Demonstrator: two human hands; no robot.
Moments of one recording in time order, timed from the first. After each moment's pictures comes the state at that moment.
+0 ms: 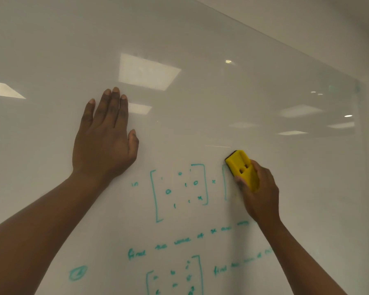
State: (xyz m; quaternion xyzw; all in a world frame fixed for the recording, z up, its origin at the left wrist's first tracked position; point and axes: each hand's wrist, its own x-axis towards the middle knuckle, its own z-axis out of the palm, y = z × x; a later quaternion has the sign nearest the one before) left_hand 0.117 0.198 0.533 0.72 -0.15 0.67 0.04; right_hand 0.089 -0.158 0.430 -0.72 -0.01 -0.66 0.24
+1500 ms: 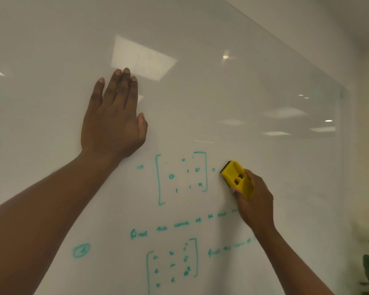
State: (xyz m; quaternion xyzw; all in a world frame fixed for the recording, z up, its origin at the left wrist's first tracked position) left_hand 0.118 0.200 0.531 0.72 -0.16 0.68 0.06; right_hand 0.071 -0.136 0.392 -0.74 0.05 -0.63 0.23
